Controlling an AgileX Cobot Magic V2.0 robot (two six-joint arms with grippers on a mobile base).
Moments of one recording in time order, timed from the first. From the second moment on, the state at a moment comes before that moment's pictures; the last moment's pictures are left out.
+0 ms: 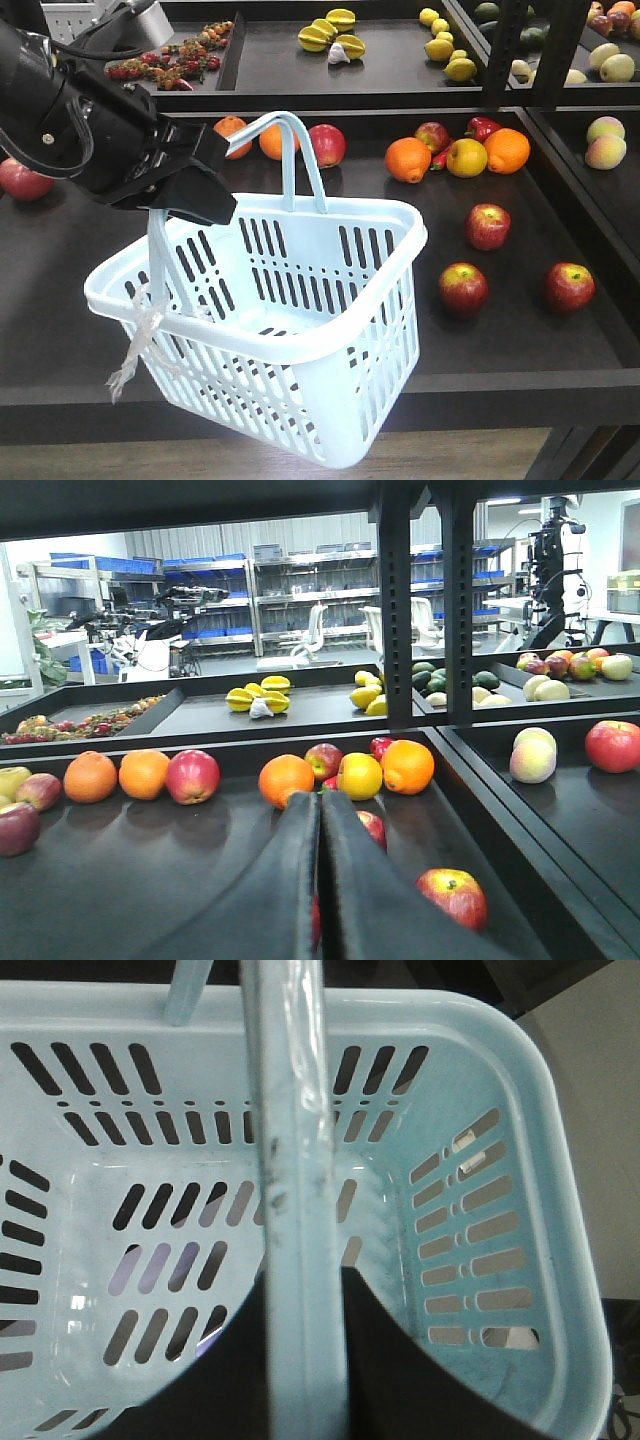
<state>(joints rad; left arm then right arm) -0.39 1.48 -1.60 -0.51 1.27 0.05 -0.02 -0.01 0.03 -0.09 -0.03 0.16</state>
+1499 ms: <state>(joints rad) -0.39 1.48 -1.60 -0.51 1.27 0.05 -0.02 -0.01 0.03 -0.09 -0.03 0.16</state>
